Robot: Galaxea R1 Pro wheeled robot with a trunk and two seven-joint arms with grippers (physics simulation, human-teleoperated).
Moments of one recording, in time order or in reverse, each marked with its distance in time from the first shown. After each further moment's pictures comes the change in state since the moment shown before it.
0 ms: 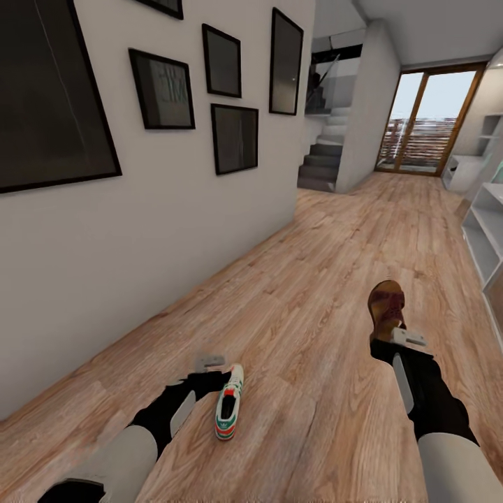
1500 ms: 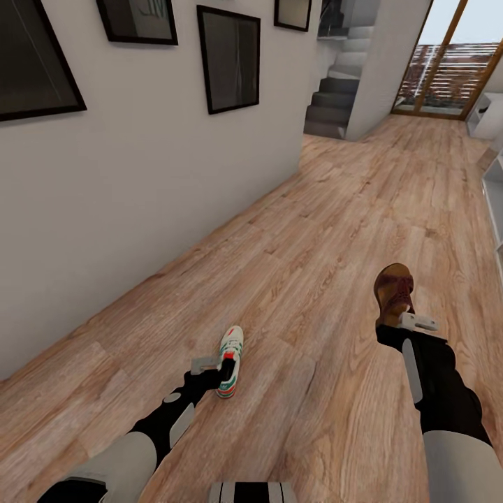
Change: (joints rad) left arm 0.001 0.001 0.002 0.107 -0.002 -0.331 0.002; right arm -0.001 0.005 0.005 -0.214 -0.001 0.169 0.000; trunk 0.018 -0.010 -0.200
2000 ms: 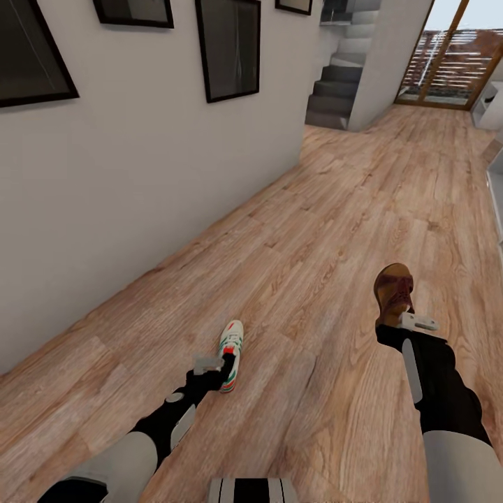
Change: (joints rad) left arm 0.000 -0.001 -0.035 -0.003 -0.030 0.001 0.004; right arm 0.000 0.000 0.001 0.000 0.000 0.000 0.000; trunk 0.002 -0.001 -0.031
